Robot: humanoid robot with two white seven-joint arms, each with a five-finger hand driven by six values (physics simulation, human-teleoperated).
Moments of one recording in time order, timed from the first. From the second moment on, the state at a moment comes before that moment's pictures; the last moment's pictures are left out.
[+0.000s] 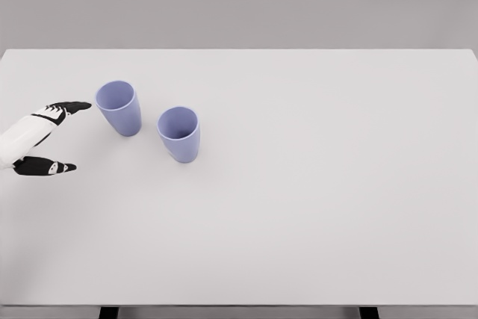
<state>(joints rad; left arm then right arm) -0.02 0.65 0.07 -1.45 -0.30 -0.61 -0.36 0.08 0.00 0.15 0.04 -0.29 -0.07 0.26</state>
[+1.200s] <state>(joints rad) 0.16 0.67 0.03 -1.76 0.27 -0.61 -0.35 0.08 0.00 0.15 0.04 -0.29 -0.07 0.26</state>
